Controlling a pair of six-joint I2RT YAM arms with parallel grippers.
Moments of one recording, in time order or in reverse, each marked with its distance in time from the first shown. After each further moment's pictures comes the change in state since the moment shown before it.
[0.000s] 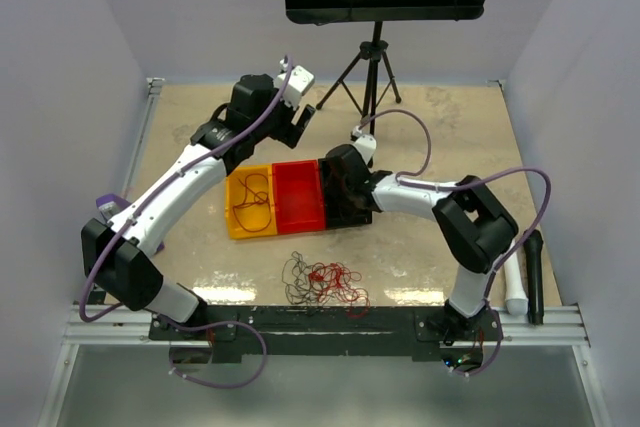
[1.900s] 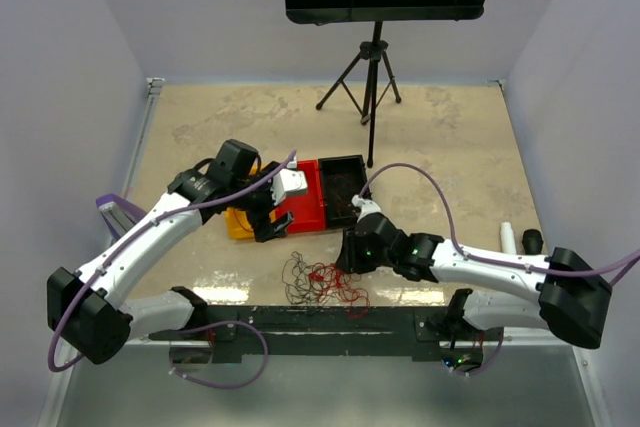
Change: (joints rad) left arm -0.004 -0.311 -0.410 -0.394 0.556 0.356; right arm 0.298 -0.668 -0.517 -0.209 -0.354 -0.054
